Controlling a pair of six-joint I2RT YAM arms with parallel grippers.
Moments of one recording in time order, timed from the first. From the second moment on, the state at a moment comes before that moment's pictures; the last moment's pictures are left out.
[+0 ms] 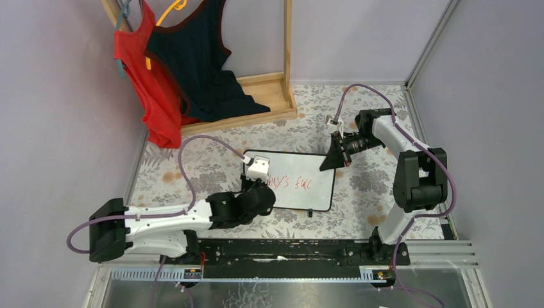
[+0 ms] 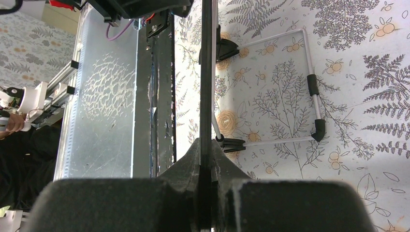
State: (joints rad) left arm -1.24 1.14 0.68 -0.28 -0.86 -0.64; right arm 0.12 1.74 1.28 -1.32 -1.22 -1.10
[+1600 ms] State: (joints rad) left arm -1.22 1.24 0.65 -0.22 -0.97 -0.61; right arm 0.12 1.77 1.30 -1.40 -1.22 -1.18
